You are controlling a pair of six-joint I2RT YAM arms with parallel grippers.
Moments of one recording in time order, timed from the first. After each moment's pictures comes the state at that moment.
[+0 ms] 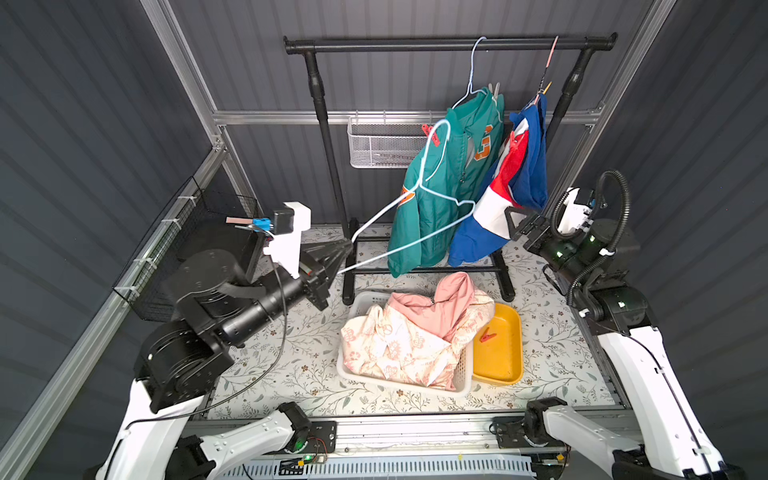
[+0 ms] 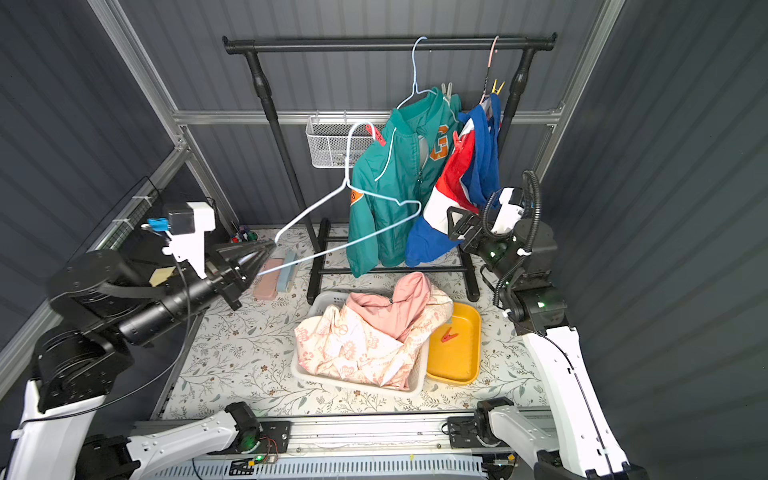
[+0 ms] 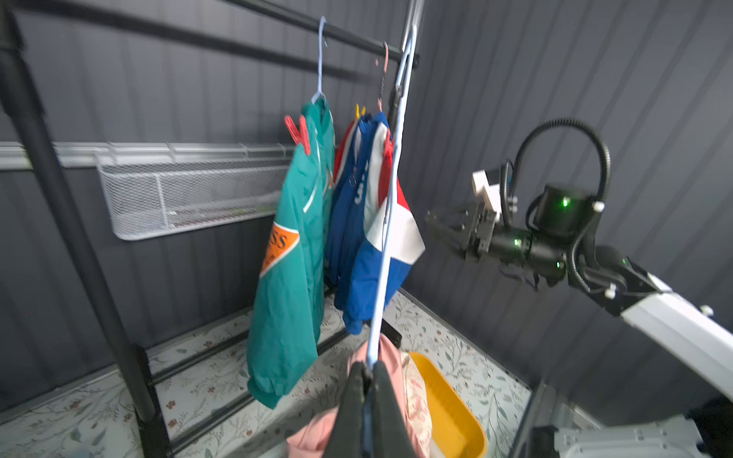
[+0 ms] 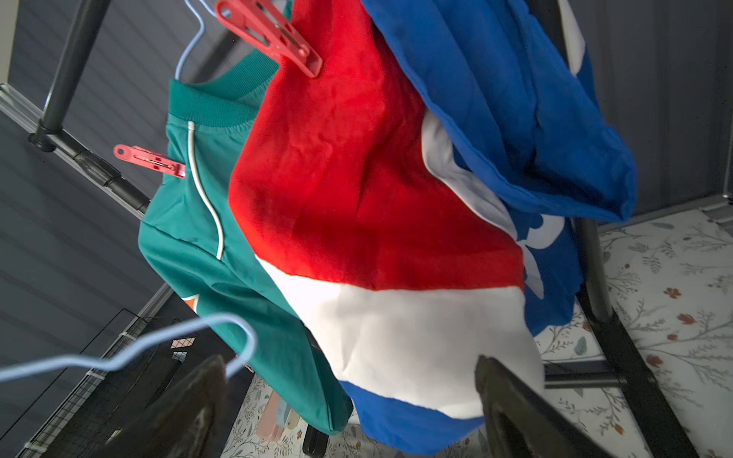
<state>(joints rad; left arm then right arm) -0.76 0.98 1.82 -0.78 -0.02 -0.18 0.16 1.03 1.32 -0.40 -0.17 0.60</state>
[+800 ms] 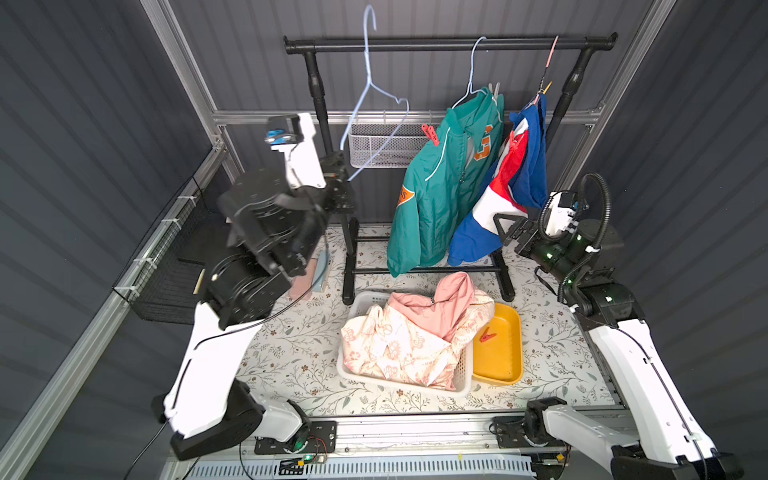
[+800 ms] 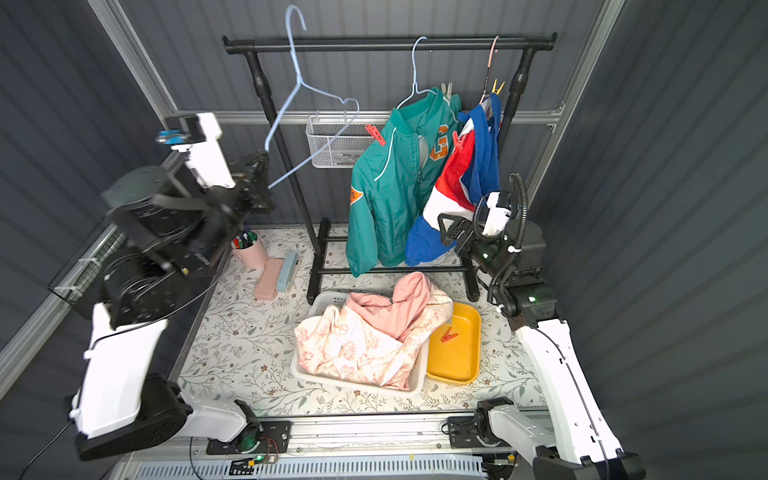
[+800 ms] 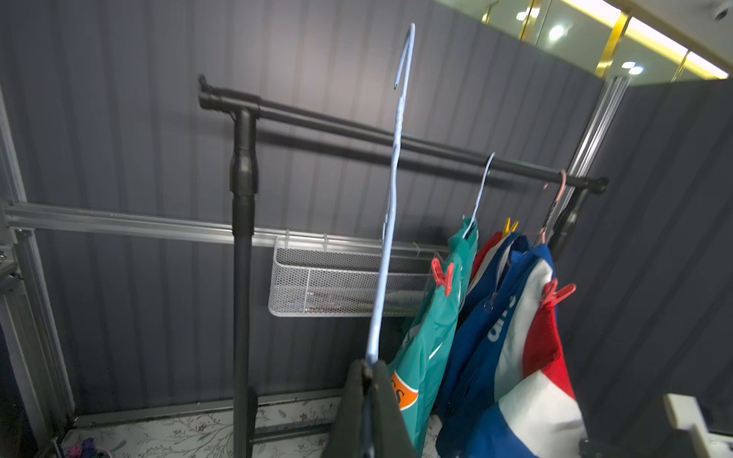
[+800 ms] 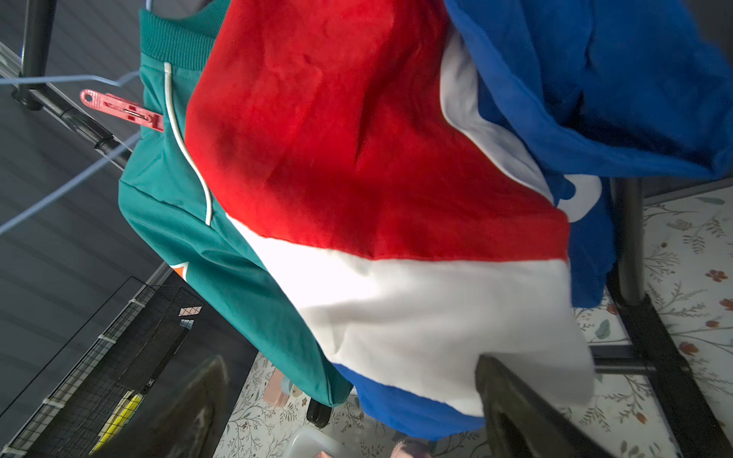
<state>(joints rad) -0.76 1.48 2.30 -0.72 -0.50 -0.16 0.16 1.06 1.28 -0.35 -0.27 0.58</state>
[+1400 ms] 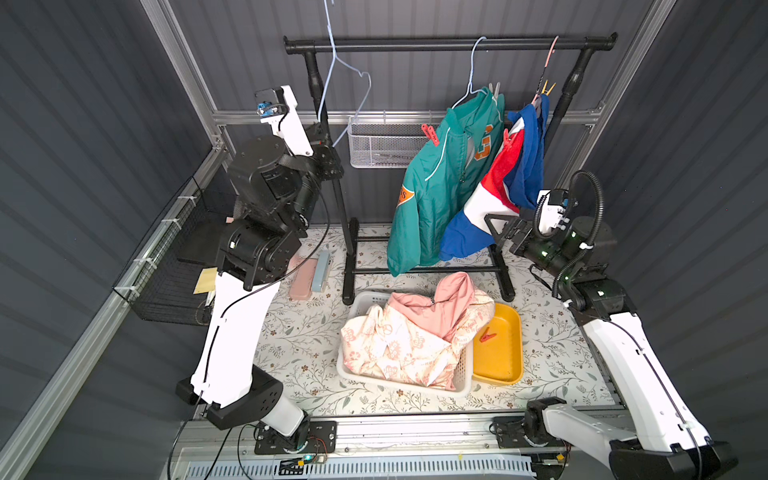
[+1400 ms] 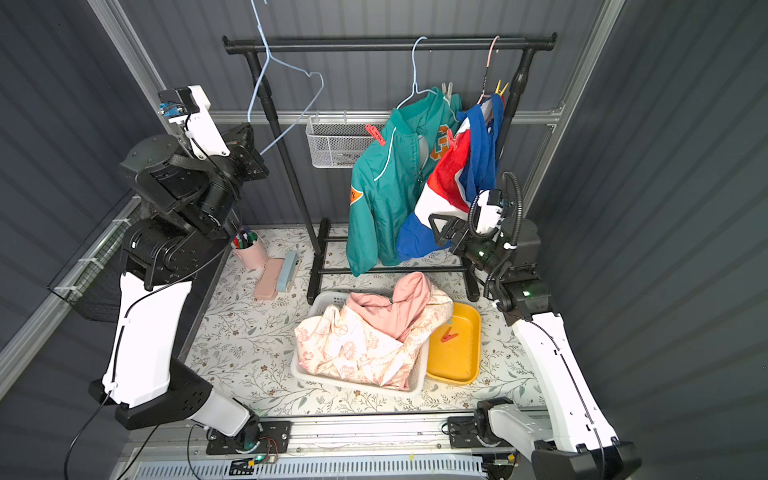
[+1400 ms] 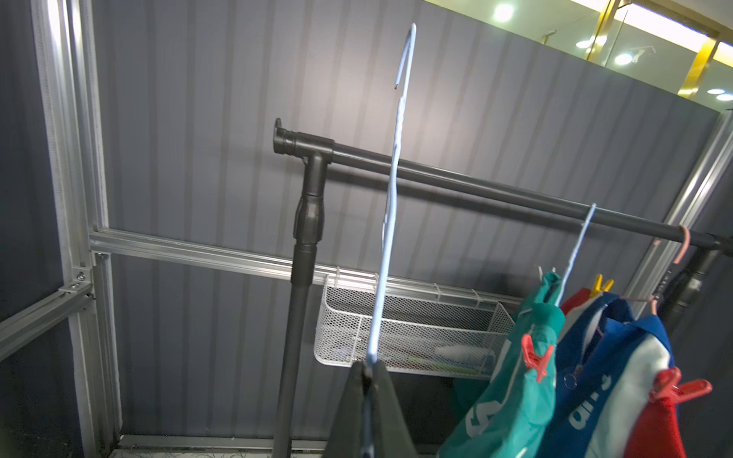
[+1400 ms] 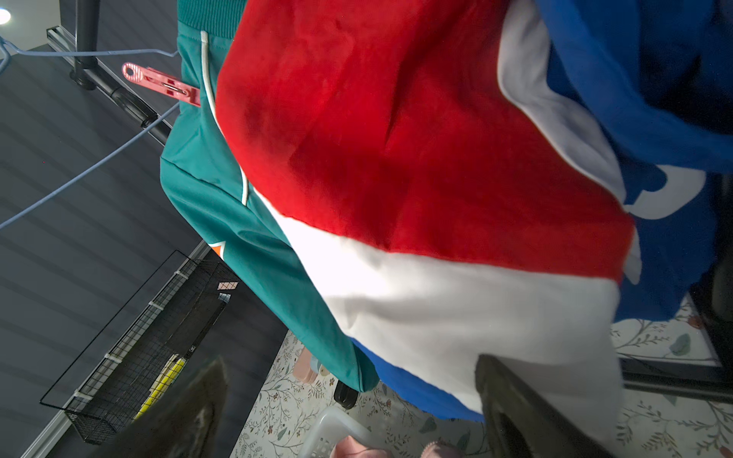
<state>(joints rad) -0.48 1.58 2.41 -0.62 -0.40 -0.16 0.16 1.09 1.27 -0.29 -0.39 0.60</state>
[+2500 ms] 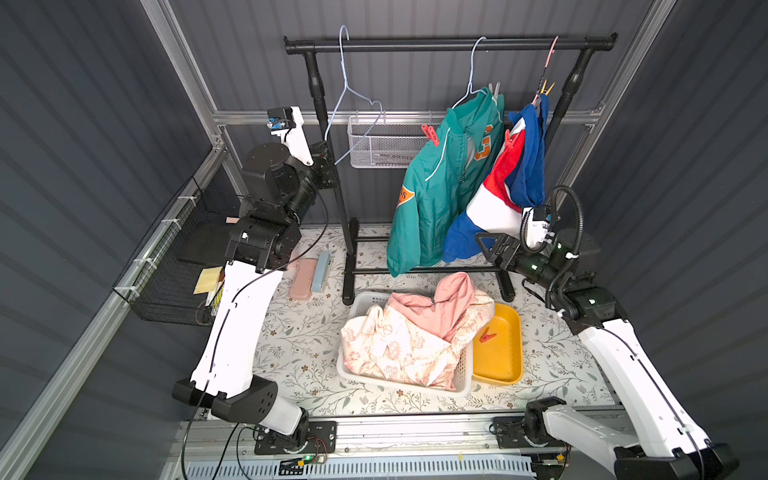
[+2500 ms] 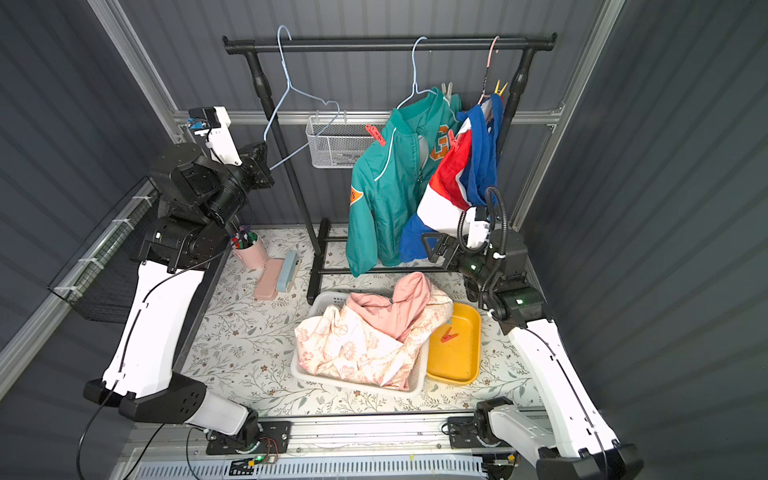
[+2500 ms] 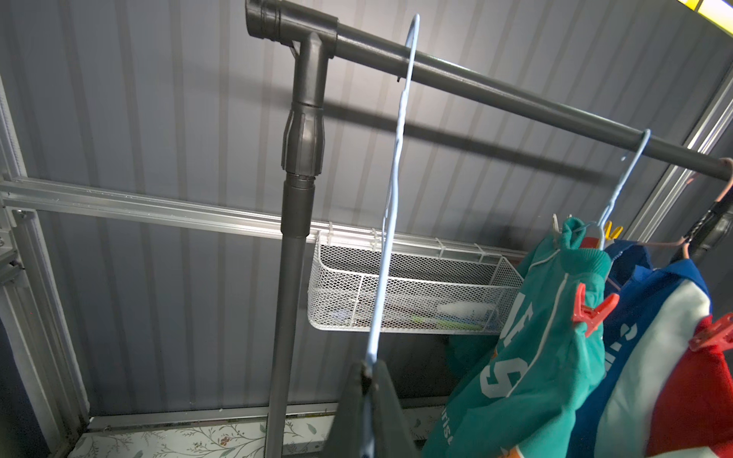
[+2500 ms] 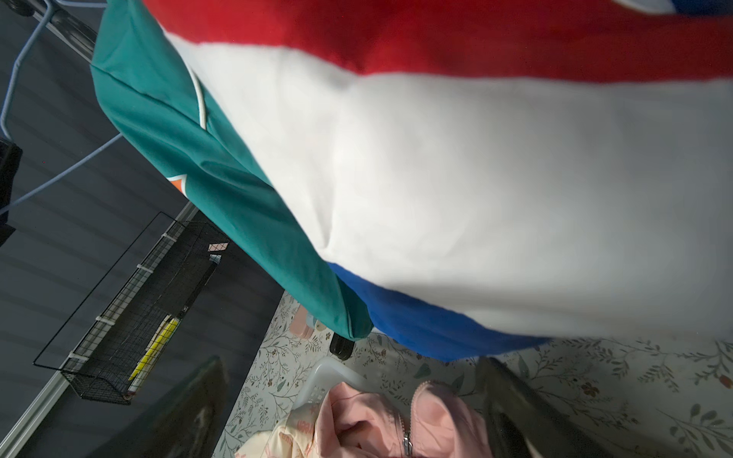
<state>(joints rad) -0.32 1.51 2.11 -0.52 -0.13 -0.24 0.21 1.03 1.16 -0.35 -0.38 0.59</state>
